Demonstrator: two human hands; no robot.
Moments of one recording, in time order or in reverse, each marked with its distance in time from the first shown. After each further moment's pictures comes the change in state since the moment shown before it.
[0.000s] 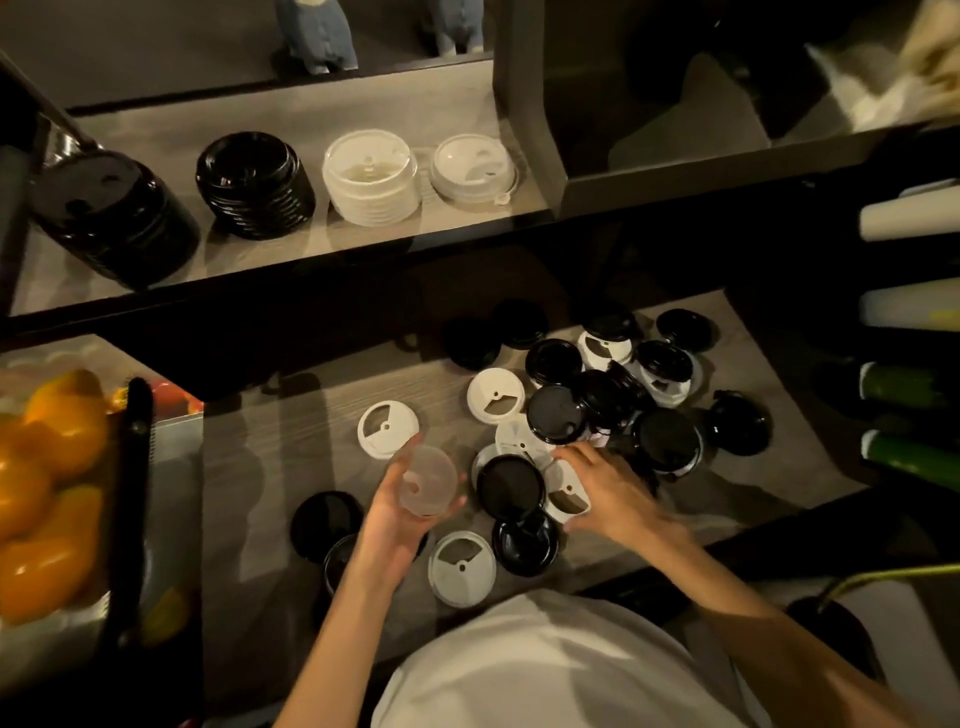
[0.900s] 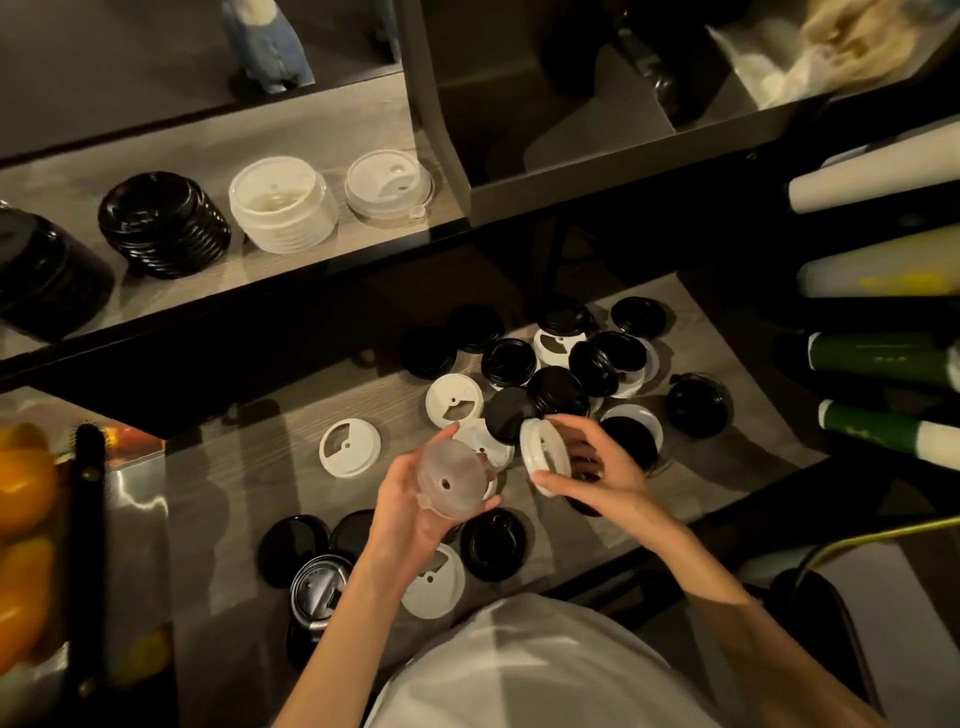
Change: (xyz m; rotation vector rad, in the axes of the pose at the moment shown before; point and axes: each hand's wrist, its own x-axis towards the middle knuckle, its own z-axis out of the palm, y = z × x) left_hand -0.017 -0.018 0.073 0.151 -0.236 -0.064; right_hand -0.045 0.014 -0.037 1.118 0.259 0.105
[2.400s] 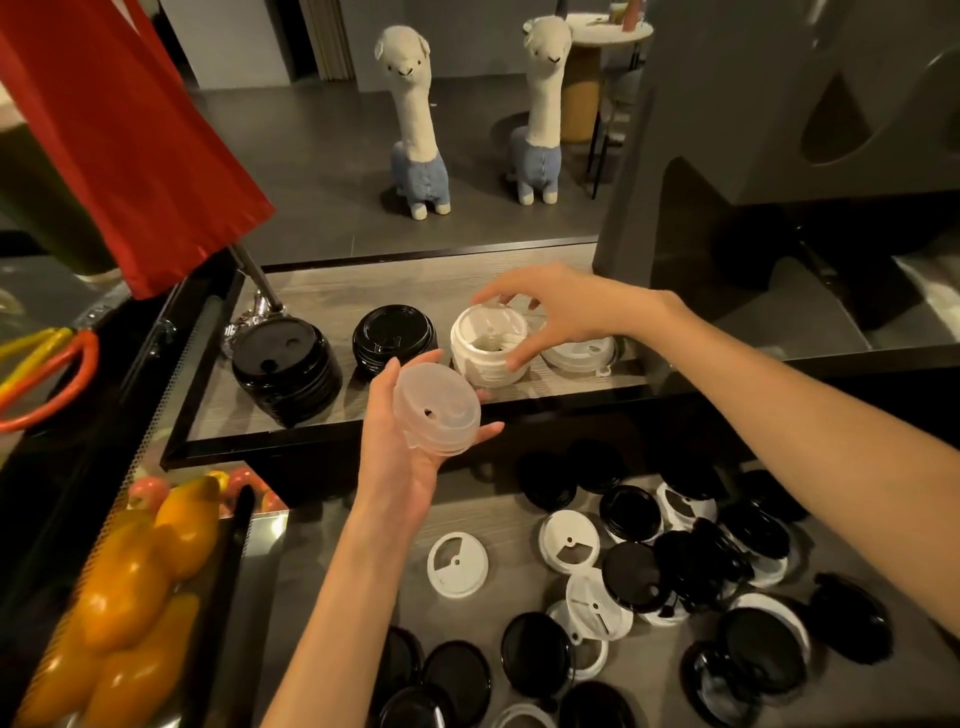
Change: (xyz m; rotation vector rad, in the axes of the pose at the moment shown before) left_hand -0.056 0.235 0.038 -0.081 0.103 0.545; right_hand 0.236 -0.355 0.091 -1.001 -0.490 -0.695
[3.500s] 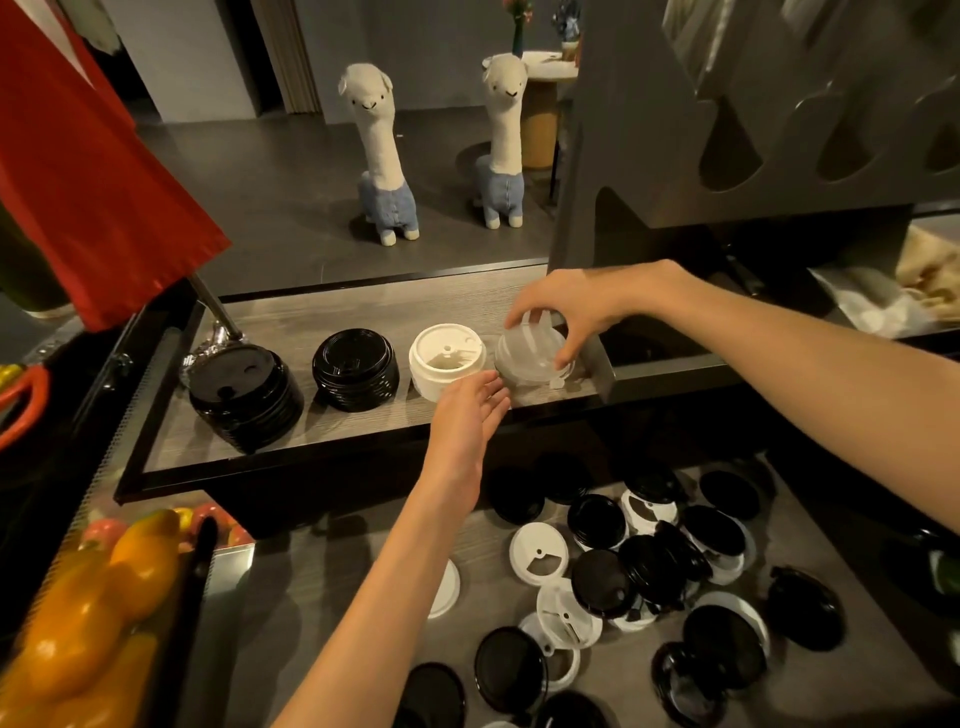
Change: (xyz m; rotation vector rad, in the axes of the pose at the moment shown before) left_hand 0.017 -0.041 0.078 0.257 -0.011 -0.068; right_hand -0.029 0.048 -0.049 -0.272 -0.263 0.094
